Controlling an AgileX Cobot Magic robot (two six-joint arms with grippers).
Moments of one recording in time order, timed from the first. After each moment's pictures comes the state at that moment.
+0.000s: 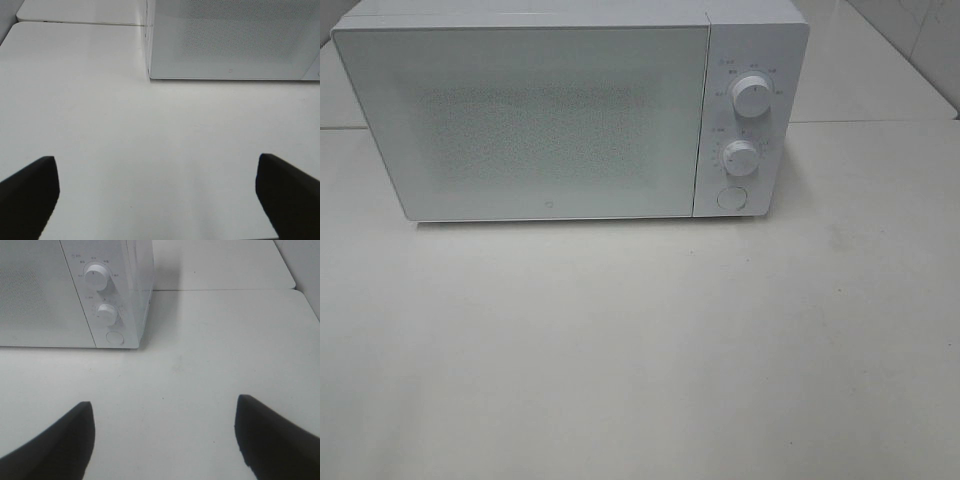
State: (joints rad) left arm 0.00 0.00 -0.51 -0.14 1.07 0.06; right arm 0.06 0.24 -0.50 0.06 0.73 -0.04
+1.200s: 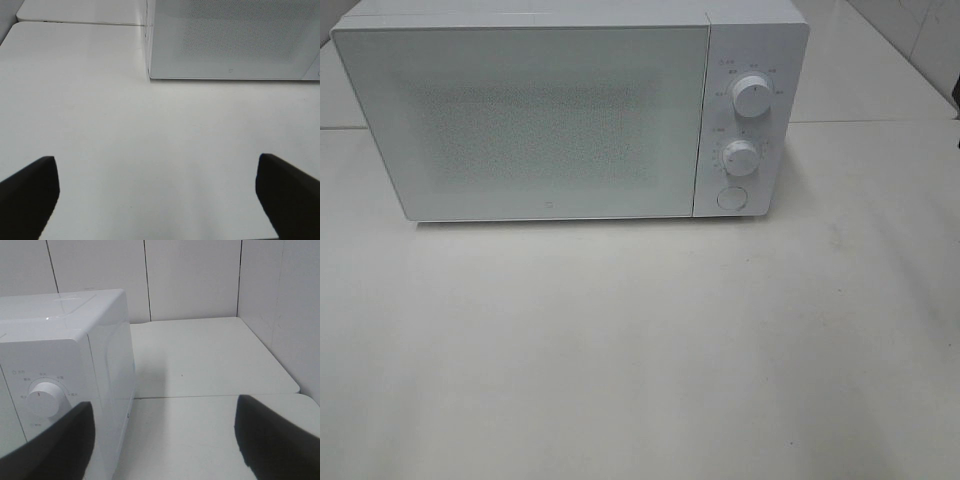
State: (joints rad) left arm 0.00 0.00 -0.51 -0.14 1.07 0.06; right arm 0.06 1.01 -0.23 0.06 -0.70 -0.04
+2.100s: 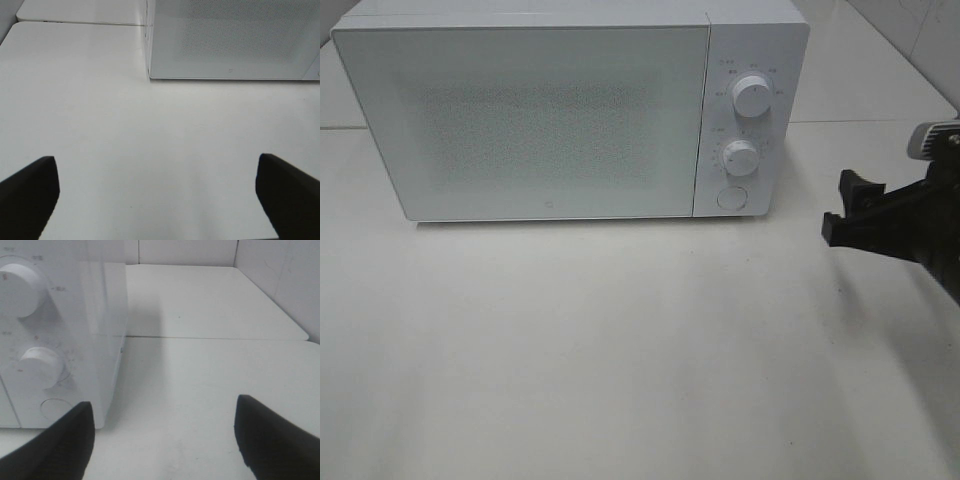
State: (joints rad) left arm 0.00 0.00 -0.51 -0.14 1.07 0.06; right arm 0.43 1.62 -0.23 0.49 -1.20 -0.25
